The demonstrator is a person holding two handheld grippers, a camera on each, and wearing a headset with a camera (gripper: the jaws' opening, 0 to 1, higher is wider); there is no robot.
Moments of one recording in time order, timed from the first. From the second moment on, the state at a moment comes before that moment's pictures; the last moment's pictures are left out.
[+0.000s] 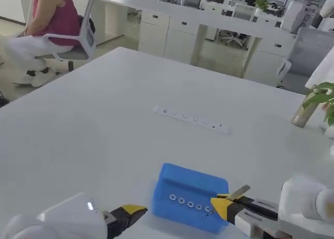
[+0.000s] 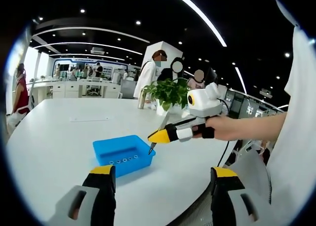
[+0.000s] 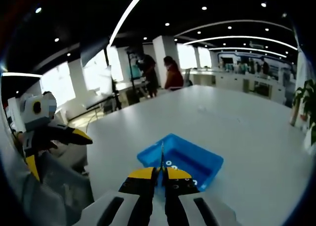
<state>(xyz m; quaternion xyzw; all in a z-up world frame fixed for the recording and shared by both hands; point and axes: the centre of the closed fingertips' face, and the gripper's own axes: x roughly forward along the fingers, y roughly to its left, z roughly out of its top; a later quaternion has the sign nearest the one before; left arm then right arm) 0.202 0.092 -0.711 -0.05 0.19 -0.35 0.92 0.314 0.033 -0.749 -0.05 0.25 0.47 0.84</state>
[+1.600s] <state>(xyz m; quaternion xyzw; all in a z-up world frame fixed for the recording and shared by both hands) 0.182 0.013 -0.725 0.01 0.22 -0.58 0.78 0.187 0.015 -0.817 -0.34 0.30 0.59 0.67</state>
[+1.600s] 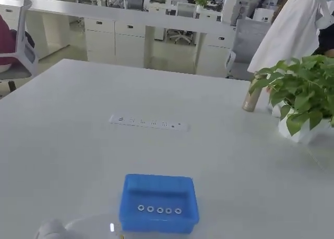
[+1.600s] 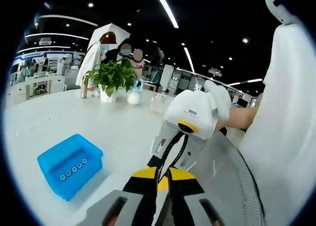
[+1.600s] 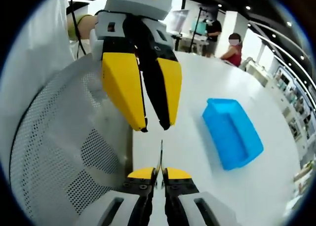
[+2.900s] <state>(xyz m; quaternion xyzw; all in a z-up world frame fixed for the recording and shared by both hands) 0.206 0.055 -0.779 0.22 0.30 -0.61 0.70 0.192 0.015 -0.814 -0.11 0.31 0.56 0.76</state>
